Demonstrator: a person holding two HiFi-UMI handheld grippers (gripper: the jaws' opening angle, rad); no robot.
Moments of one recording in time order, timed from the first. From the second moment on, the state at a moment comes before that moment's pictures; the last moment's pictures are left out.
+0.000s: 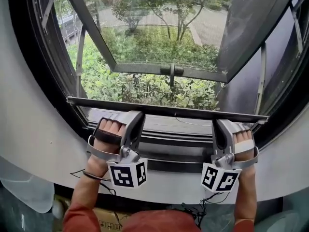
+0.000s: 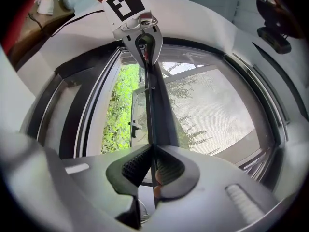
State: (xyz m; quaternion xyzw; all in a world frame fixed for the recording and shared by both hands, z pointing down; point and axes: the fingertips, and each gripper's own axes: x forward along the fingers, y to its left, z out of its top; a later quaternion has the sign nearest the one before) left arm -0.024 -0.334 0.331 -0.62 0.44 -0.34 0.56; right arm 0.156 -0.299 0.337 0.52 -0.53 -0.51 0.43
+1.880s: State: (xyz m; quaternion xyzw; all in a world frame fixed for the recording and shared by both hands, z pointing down) left arm -0.024 -0.346 -0.048 -0.37 0.58 -0.24 0.68; right arm 0.159 -0.312 -0.040 0.62 -0.26 -0.64 0.37
